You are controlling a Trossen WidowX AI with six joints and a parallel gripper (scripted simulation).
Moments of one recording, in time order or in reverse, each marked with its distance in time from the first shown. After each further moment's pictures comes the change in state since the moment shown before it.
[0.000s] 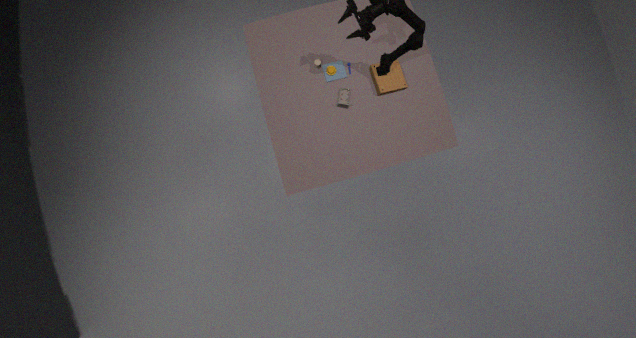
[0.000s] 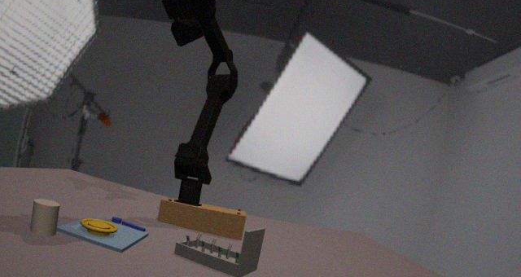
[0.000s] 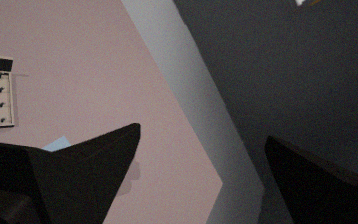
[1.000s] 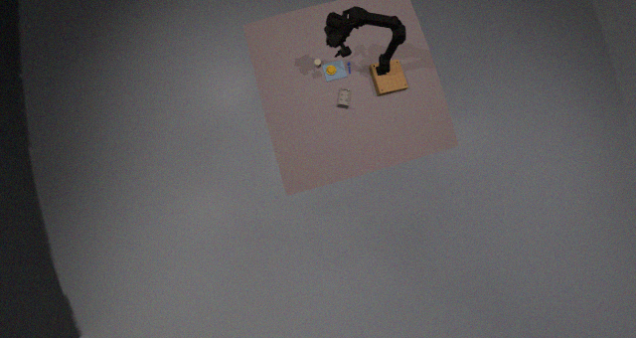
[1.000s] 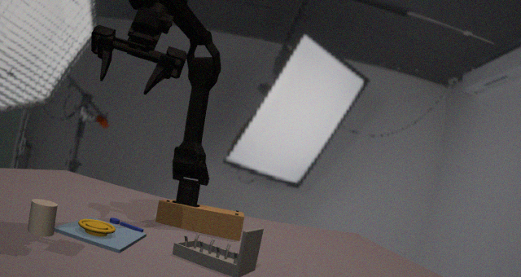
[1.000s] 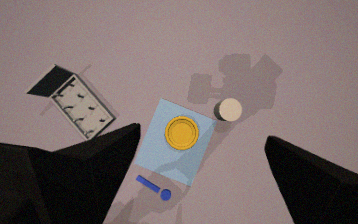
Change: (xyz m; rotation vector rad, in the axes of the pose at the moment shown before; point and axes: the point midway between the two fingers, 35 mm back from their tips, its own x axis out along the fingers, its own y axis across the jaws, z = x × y) arm 0.120 0.089 -0.092 0.723 0.576 0.382
